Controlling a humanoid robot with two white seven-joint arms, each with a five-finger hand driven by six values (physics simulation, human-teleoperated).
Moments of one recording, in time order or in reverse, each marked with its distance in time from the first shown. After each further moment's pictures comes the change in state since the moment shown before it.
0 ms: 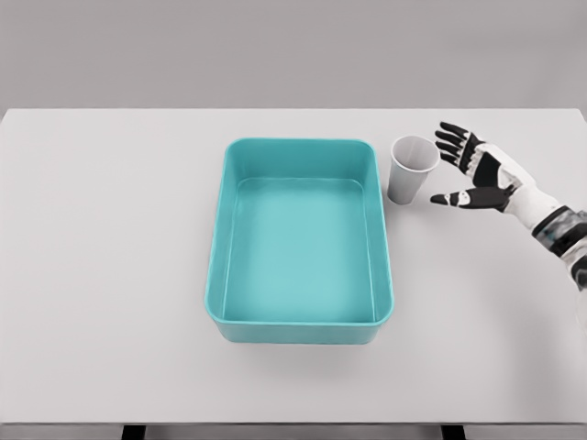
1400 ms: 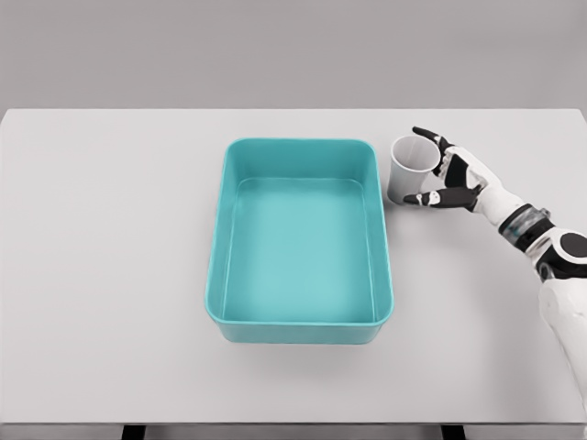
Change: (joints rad) left arm 0.000 0.000 0.000 0.000 0.000 0.000 0.000; right arm -0.071 0.106 0.015 0.121 0.085 -0.015 0.000
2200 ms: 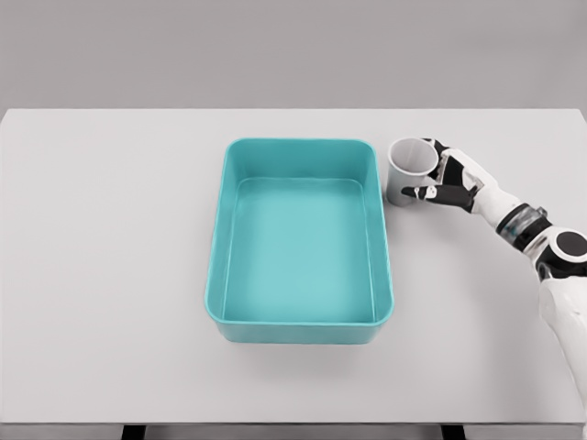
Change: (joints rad) left arm 0.000 0.000 0.000 0.000 0.000 0.000 0.000; right arm -0.002 0.000 0.001 -0.007 0.058 0.003 0.000
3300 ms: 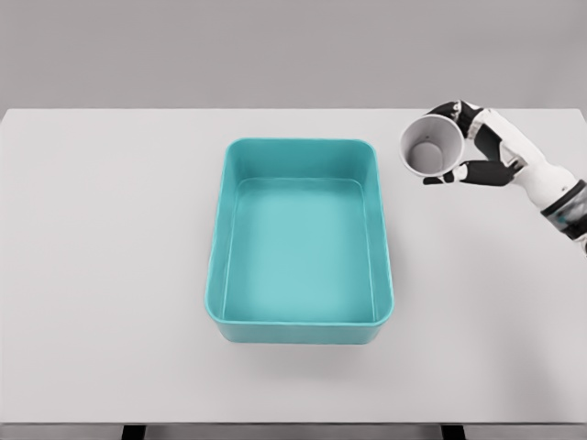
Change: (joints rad) left arm 0.000 0.000 0.000 0.000 0.000 0.000 0.000; right arm 0.104 -0.133 -0.065 -0.389 0.037 -0.176 0.001
